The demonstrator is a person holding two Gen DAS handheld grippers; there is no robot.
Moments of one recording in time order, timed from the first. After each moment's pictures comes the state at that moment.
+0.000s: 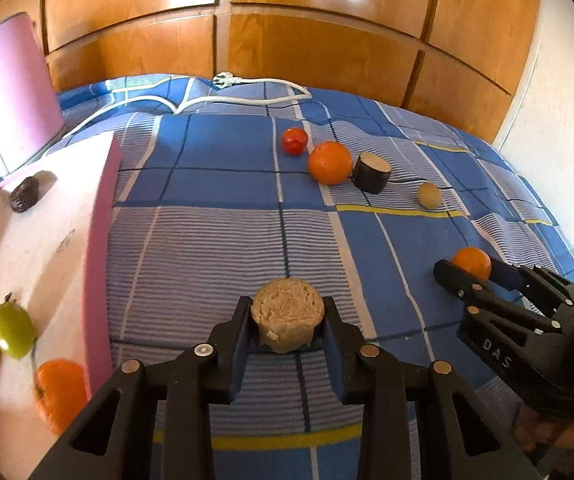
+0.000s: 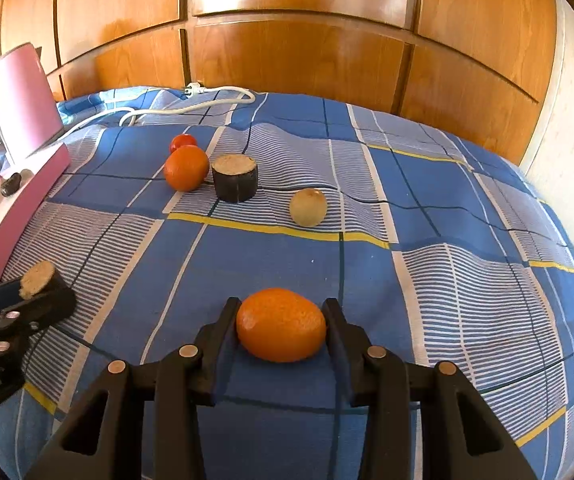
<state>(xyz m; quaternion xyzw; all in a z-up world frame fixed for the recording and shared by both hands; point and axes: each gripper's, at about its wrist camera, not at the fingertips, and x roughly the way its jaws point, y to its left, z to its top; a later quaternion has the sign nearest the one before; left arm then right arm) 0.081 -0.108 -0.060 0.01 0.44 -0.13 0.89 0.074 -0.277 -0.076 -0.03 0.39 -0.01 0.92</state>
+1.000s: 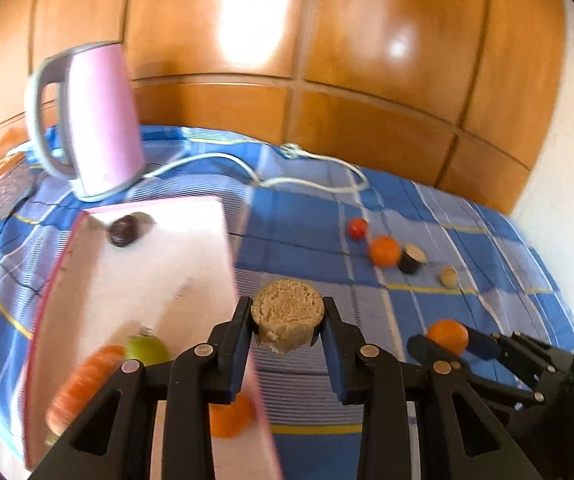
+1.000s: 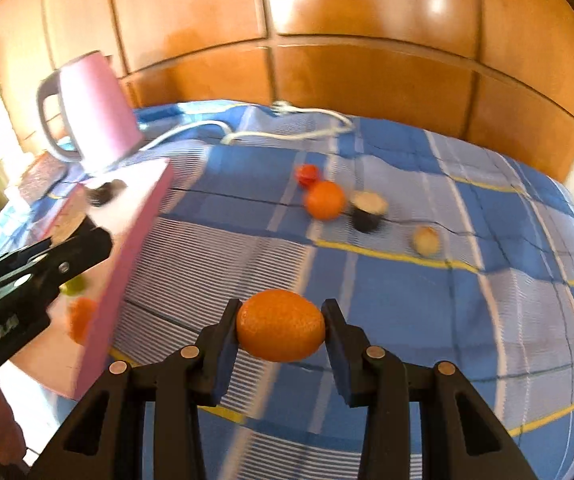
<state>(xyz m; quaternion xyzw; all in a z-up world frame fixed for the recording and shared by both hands) 0.064 -0.027 0.013 -0.05 0.36 -0.06 0.93 0.056 -0.197 -0.027 0.00 0.39 0.10 0.92</state>
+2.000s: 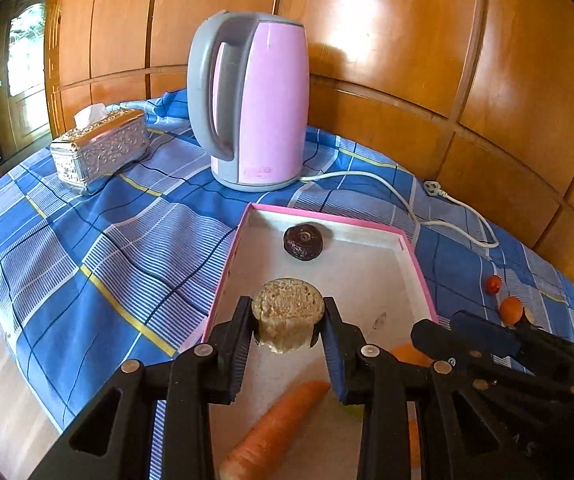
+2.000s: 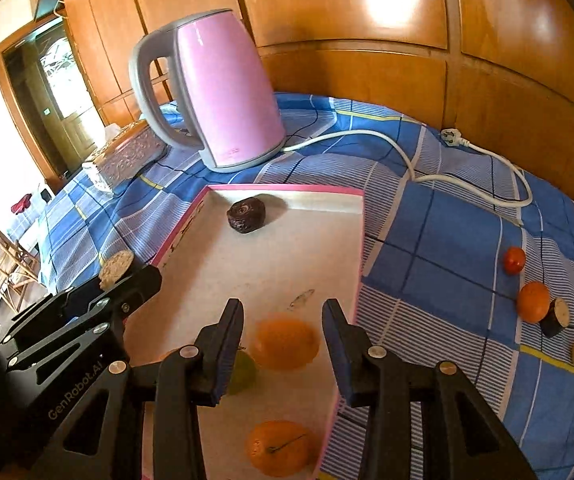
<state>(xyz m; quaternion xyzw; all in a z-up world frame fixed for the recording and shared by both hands) 0.074 0.109 0.008 -0.10 0.36 0.09 0.92 0.109 -0.037 -0.007 -0.03 0.40 0.24 0.88</state>
